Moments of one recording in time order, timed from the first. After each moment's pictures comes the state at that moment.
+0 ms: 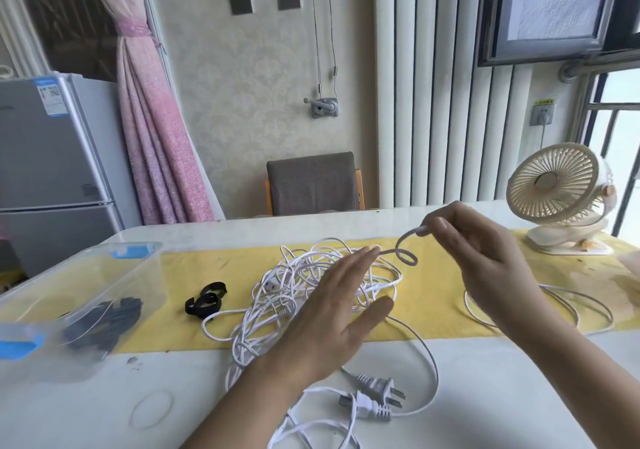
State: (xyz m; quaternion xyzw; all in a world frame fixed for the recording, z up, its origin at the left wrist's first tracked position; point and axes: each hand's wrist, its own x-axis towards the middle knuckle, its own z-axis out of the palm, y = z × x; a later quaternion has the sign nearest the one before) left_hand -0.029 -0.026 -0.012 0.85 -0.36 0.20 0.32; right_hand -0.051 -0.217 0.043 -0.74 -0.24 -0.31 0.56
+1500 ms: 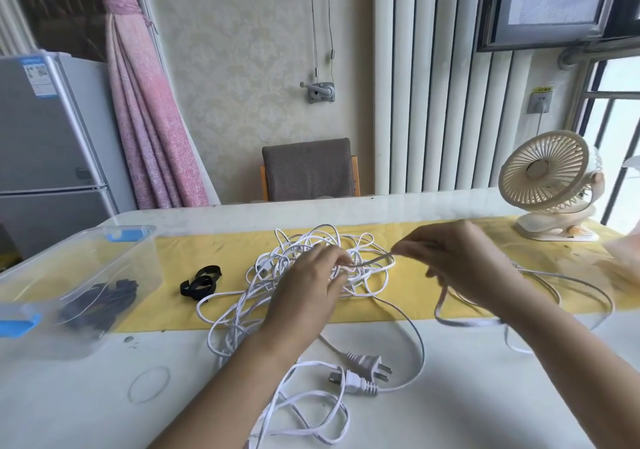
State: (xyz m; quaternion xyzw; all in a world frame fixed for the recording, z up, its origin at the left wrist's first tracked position) left_hand -0.015 -0.021 -0.020 0.88 -0.26 0.26 0.31; right_hand -0.044 -0.228 0.038 -0.90 -0.14 -0.18 0.36
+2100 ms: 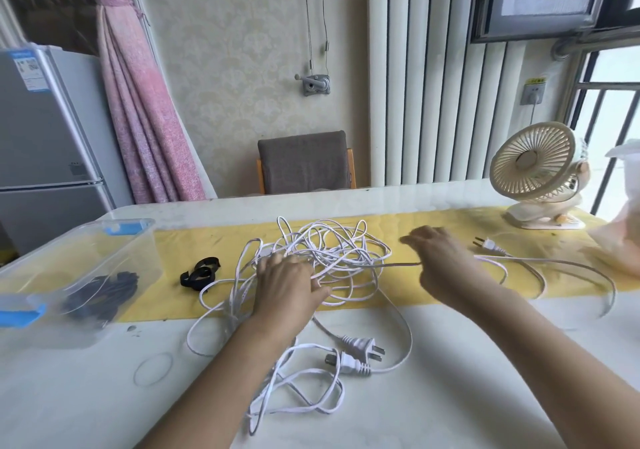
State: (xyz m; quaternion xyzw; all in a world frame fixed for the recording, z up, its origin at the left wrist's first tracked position) left_hand -0.017 -0.010 -0.020 0.98 -0.08 0.15 0.05; right_hand -0.023 -0.234 0.001 -0.99 -0.07 -0.13 0.05
